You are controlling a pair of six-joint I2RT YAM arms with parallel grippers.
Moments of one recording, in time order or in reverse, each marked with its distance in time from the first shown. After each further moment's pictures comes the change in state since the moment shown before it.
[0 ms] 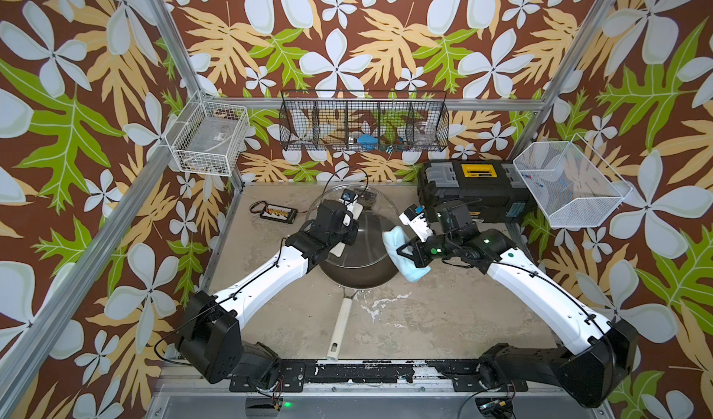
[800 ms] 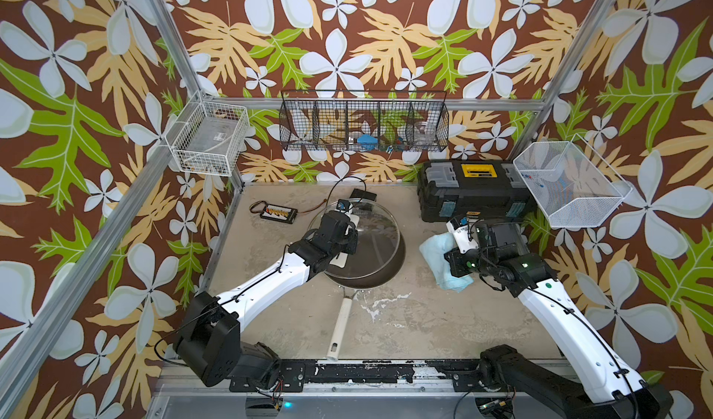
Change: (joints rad) left arm -0.028 -0.016 -0.094 0.005 -0.023 -0.166; right arm -0.193 -0.236 -0.181 -0.104 0.313 -0.045
